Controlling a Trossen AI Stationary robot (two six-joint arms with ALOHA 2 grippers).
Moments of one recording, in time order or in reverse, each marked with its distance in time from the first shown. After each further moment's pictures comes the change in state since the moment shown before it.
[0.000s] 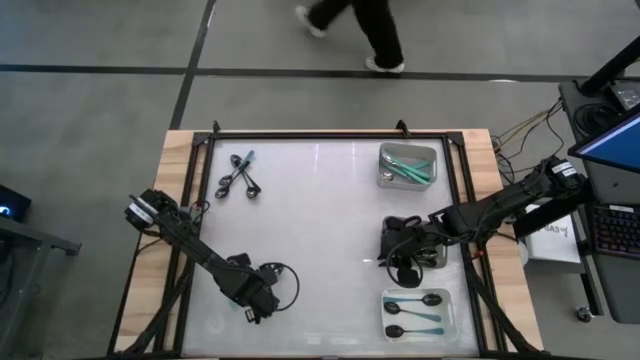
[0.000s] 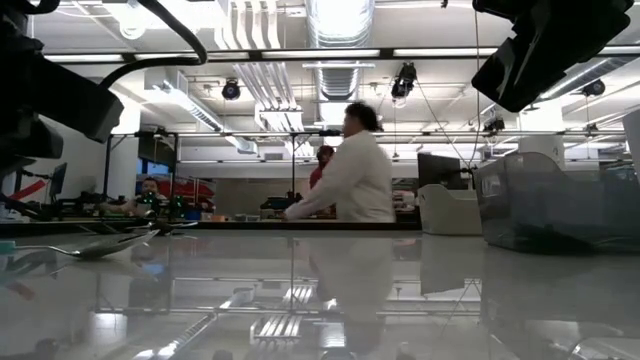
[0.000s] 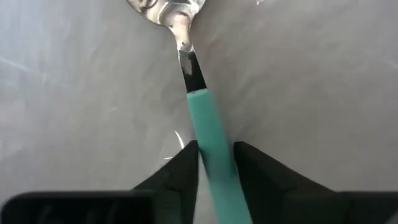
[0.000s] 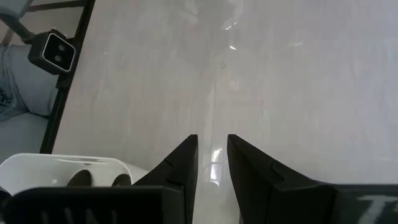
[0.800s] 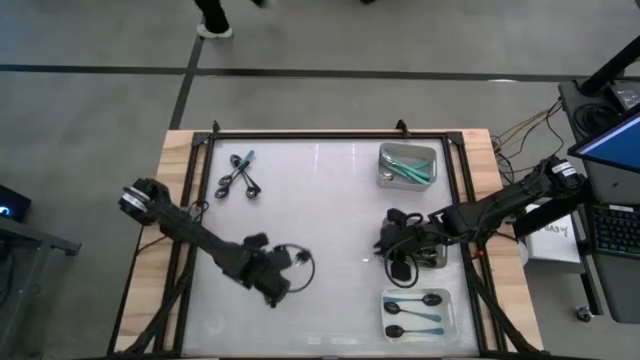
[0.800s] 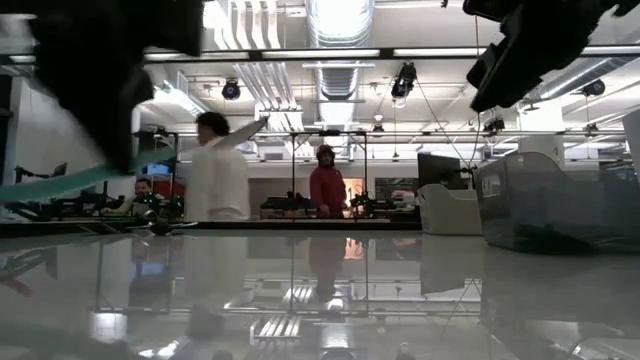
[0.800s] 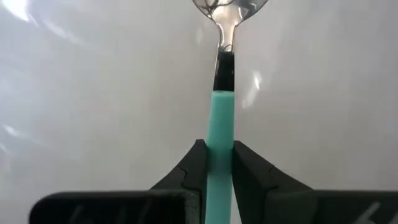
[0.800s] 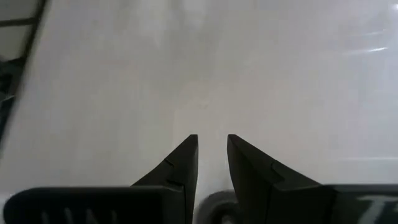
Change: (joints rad) left arm 0.110 -0.120 0.103 -0.016 -0.290 0.175; right arm -0.003 0.000 0.000 0.010 0.168 0.001
